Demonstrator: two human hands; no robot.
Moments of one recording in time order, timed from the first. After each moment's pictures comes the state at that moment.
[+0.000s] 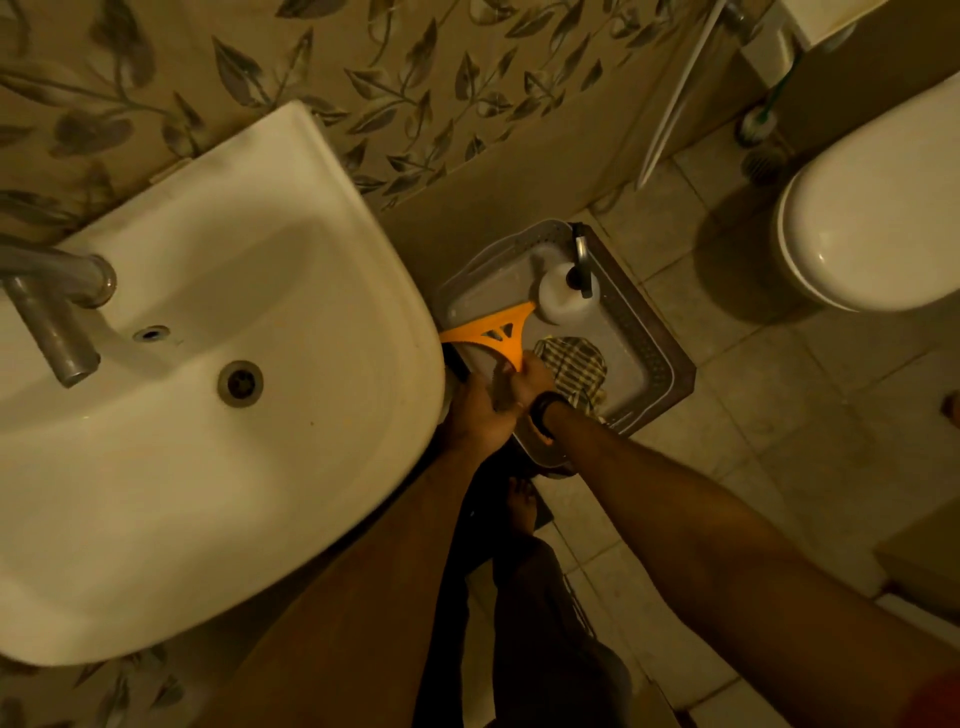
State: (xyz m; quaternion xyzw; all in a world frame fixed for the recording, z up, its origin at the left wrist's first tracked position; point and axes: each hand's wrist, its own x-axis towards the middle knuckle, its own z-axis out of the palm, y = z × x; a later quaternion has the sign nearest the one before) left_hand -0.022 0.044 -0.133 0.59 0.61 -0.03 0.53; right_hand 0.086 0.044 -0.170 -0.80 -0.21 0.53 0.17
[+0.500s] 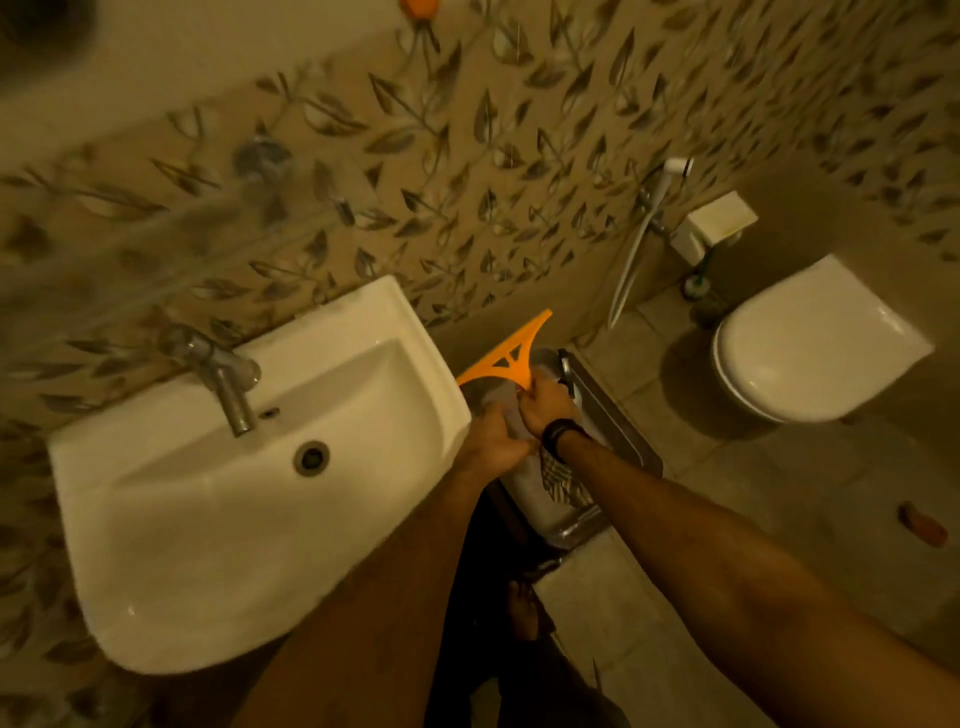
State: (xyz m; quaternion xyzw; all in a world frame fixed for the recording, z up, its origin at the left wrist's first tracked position) left_hand -0.016 0.079 0.027 0.67 0.55 -0.05 0.50; right_hand 0.099 0.068 0.016 -0.84 -0.36 0.37 0.19
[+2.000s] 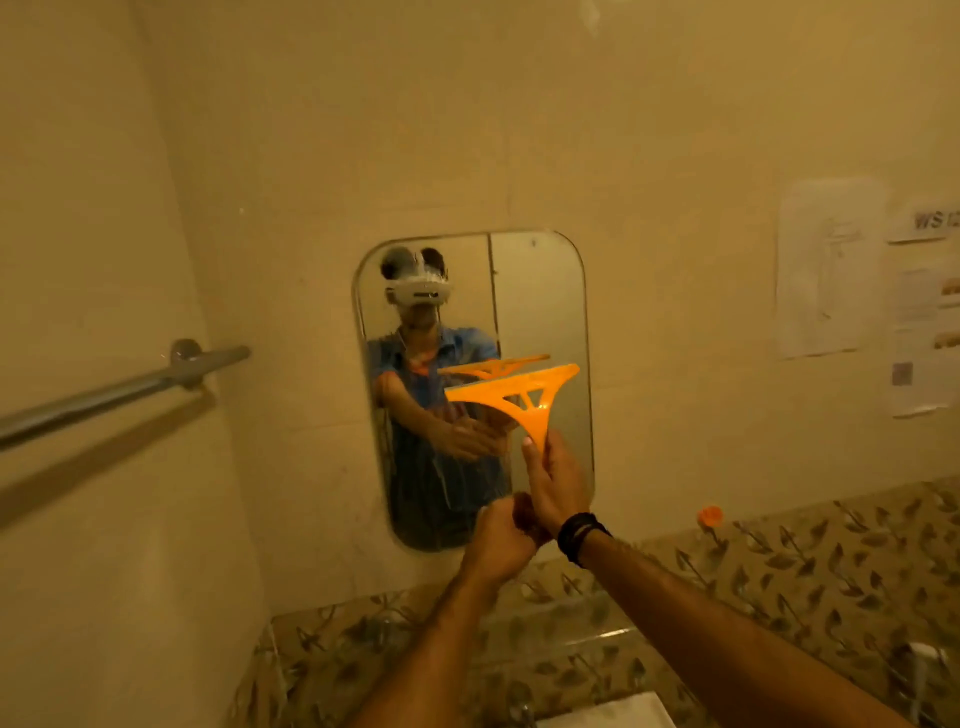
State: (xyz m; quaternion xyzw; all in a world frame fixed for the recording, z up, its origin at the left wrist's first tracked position) left_hand -0.317 0.214 0.440 0.75 0.46 0.39 0.28; right_hand -0.213 0.224 0.475 -0.48 -0.58 0.14 0.64
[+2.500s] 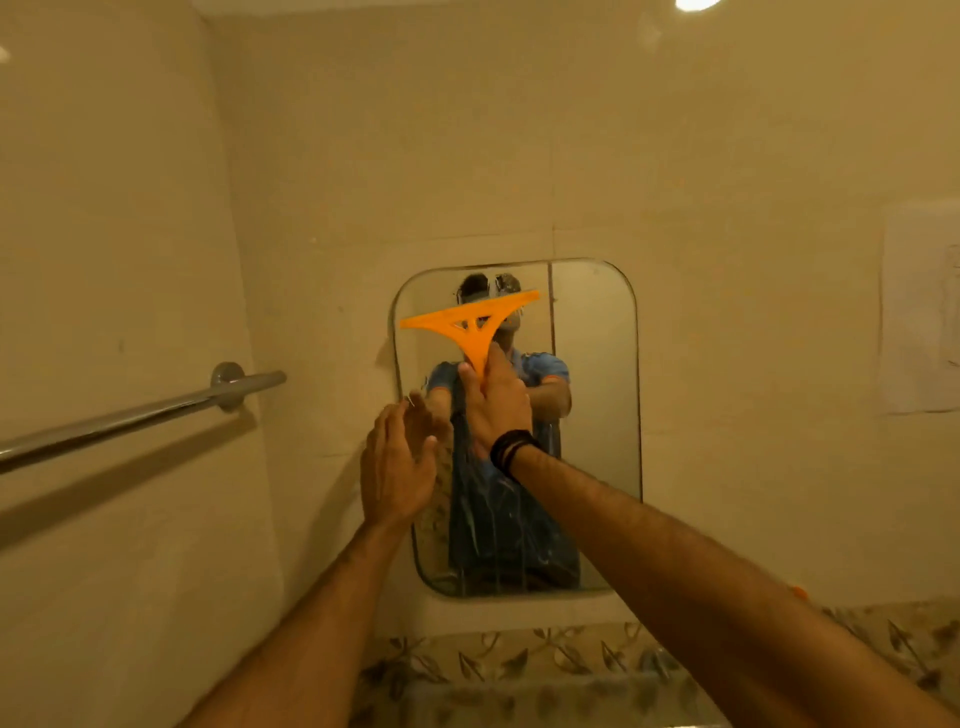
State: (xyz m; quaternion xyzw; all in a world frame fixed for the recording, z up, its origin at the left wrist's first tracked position) left_hand -0.428 0.282 0.539 0.61 0.58 0.54 -0.09; right_hand -0.290 0.292 0.614 -0.44 -0.66 0.07 0.60
